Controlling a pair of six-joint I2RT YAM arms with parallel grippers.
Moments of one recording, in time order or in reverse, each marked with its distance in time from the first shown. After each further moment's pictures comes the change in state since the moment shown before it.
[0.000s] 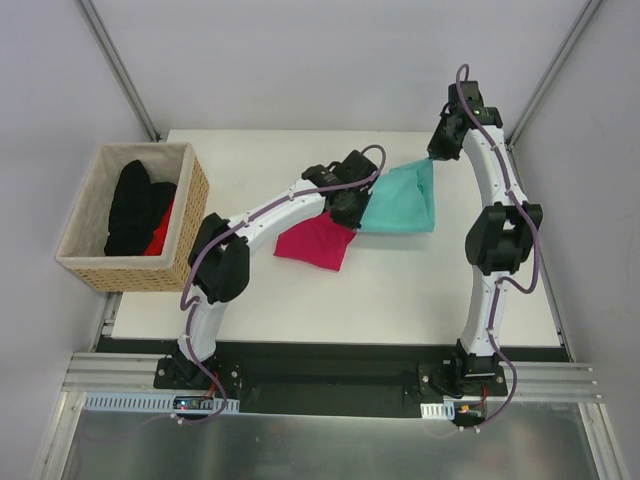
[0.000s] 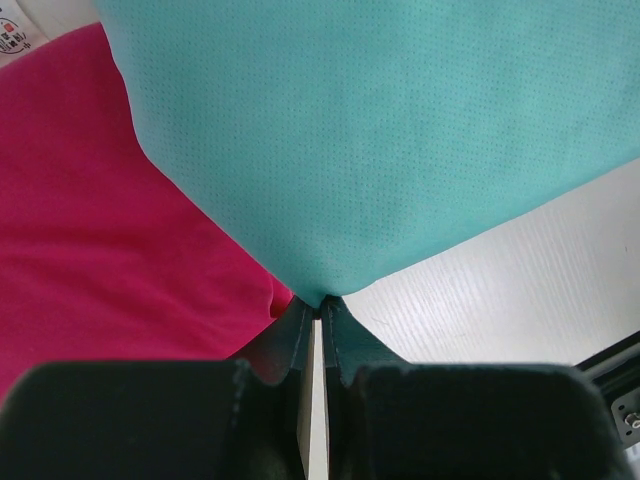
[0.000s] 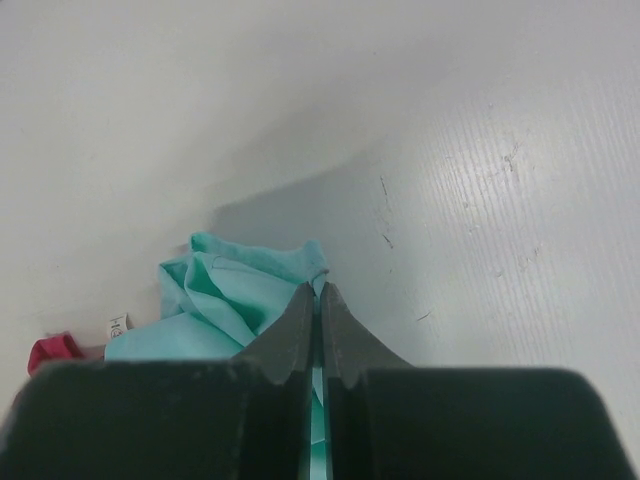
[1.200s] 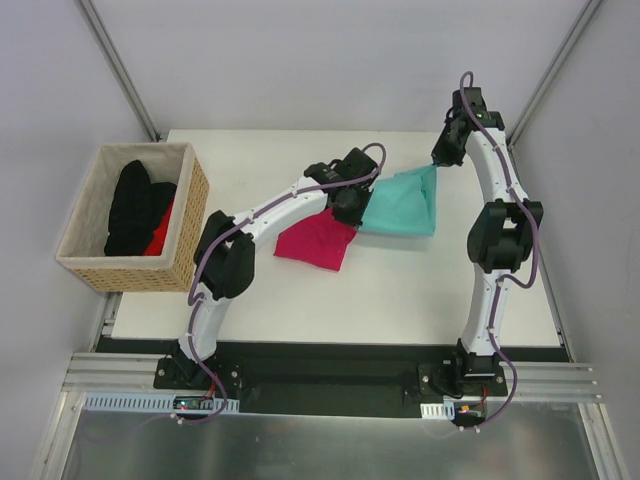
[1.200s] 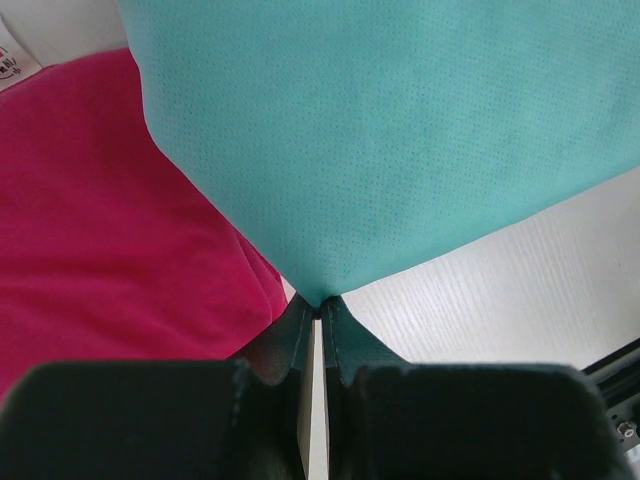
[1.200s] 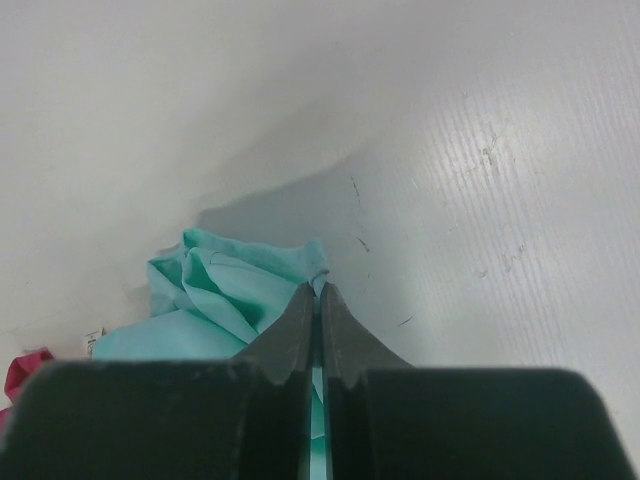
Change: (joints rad) left arm 0.013 0.053 0.055 0.001 0.034 -0.001; right arm -0.035 0.024 -0.032 0.006 -0.008 0.011
